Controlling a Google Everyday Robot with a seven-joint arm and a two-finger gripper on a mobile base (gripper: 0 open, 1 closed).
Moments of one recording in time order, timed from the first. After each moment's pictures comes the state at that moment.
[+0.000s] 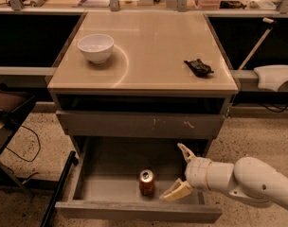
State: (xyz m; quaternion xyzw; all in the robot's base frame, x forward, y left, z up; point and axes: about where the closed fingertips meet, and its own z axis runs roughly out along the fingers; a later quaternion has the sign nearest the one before) arm 0.458 -0.090 0.594 -0.50 0.71 0.21 0.44
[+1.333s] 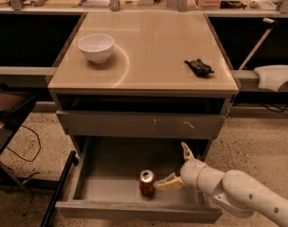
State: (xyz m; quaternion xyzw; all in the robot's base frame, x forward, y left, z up) arm 0.509 -0.097 0.547 -0.40 0.74 0.17 0.51
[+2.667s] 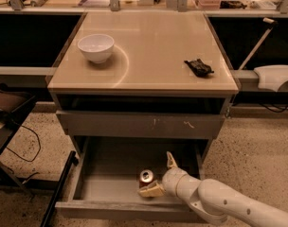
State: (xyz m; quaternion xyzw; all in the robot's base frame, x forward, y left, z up) arm 0.504 -0.042 0.499 -0.37 0.76 0.18 0.50
